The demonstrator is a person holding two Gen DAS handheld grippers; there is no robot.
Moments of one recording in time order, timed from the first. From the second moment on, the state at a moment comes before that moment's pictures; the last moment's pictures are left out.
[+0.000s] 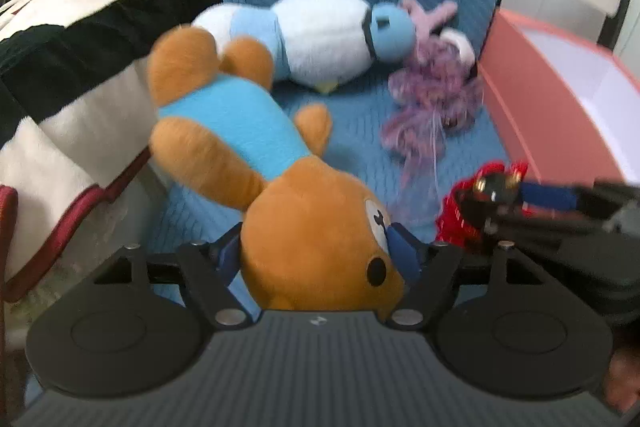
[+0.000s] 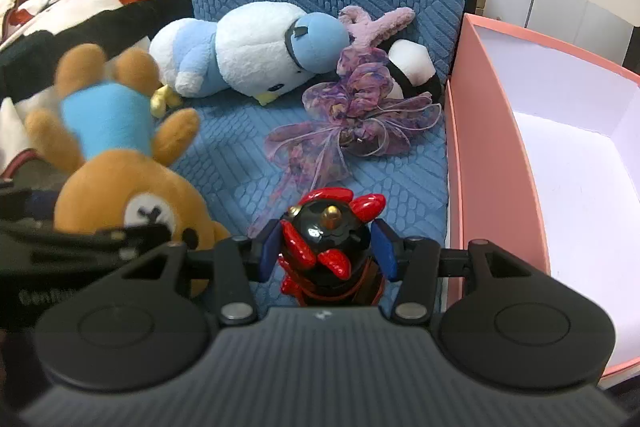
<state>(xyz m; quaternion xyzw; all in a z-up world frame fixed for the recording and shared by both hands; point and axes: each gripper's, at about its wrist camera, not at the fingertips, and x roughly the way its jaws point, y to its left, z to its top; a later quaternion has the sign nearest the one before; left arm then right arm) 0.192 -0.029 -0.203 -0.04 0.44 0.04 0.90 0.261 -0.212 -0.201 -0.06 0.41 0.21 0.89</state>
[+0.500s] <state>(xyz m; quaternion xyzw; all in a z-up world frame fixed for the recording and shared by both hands) 0.193 0.012 -0.214 -0.23 0.36 0.10 0.90 0.263 -0.213 -0.212 -0.04 0.41 0.21 0.89</state>
